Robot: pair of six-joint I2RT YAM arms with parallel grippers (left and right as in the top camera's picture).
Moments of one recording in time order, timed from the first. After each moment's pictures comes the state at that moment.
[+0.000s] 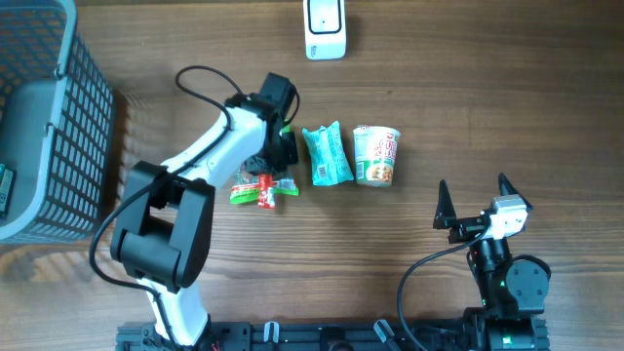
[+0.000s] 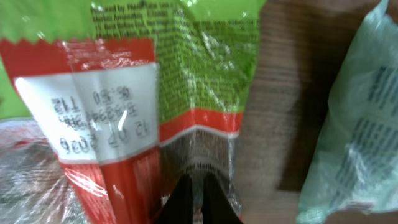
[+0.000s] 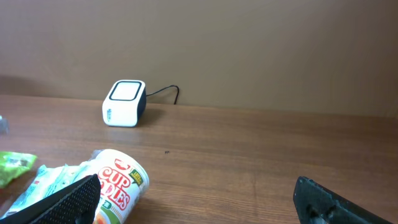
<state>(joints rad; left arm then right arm) -0.40 1.96 1.31 -0.84 0.07 -0.53 0.00 0.02 0.01 0.00 -0.10 -0.02</state>
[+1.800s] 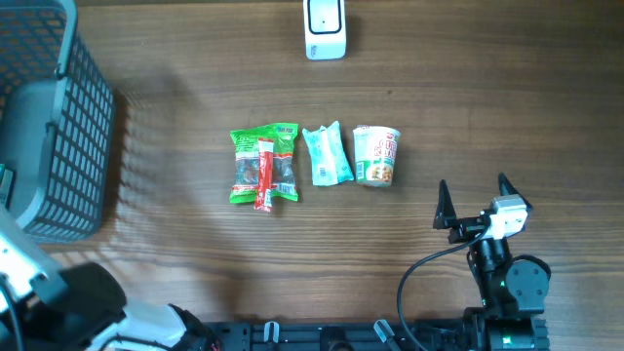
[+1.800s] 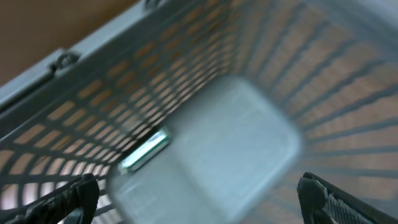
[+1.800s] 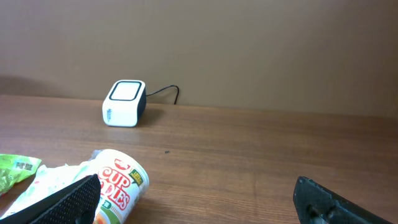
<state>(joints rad) 0.66 1.73 2.01 -1.10 -0.13 -0.10 0.00 0.02 0.01 0.00 -0.10 -0.02</state>
